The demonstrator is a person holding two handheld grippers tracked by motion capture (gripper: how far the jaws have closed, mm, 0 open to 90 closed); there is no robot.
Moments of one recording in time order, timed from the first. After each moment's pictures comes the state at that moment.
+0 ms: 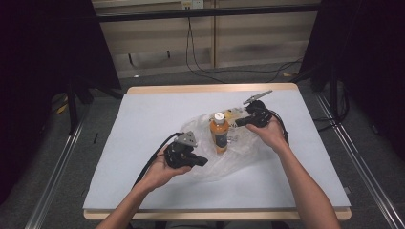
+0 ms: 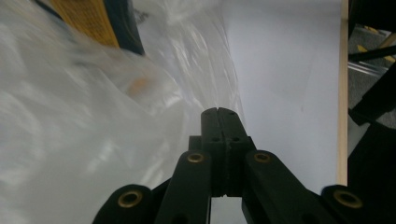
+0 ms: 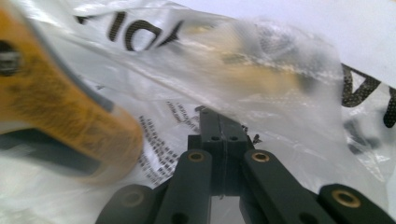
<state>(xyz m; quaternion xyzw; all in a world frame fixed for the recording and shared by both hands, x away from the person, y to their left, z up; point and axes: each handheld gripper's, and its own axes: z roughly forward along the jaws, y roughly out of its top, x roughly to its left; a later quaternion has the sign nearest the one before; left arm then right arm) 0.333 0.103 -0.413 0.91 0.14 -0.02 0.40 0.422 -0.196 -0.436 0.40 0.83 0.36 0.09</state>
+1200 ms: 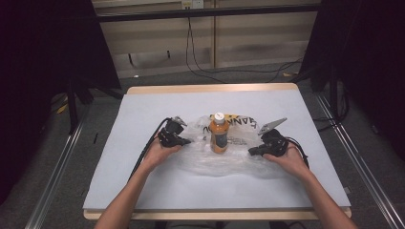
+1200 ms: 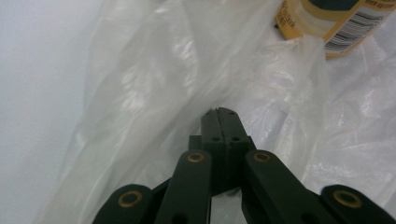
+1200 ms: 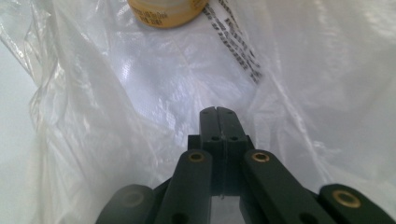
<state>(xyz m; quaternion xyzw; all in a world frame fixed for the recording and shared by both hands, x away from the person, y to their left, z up) 0.419 0.132 -0.467 0.92 0.27 0.03 0.29 0.345 -0.232 -0.475 0.35 0.87 0.34 0.04</state>
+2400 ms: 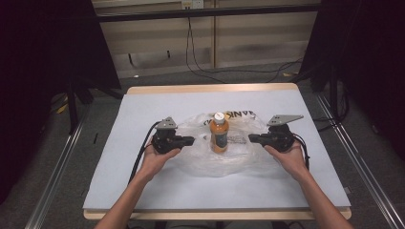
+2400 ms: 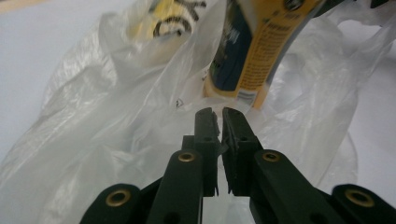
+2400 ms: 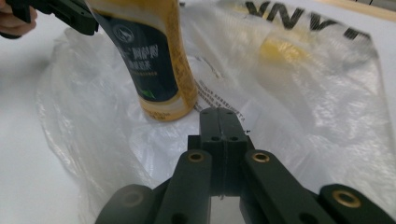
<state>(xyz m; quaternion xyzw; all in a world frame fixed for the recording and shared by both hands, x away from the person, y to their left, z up) 0.376 0.147 -0.440 0.84 0.24 0.05 0.47 0.332 -0.235 -0.439 0.37 0.80 0.45 0.13</state>
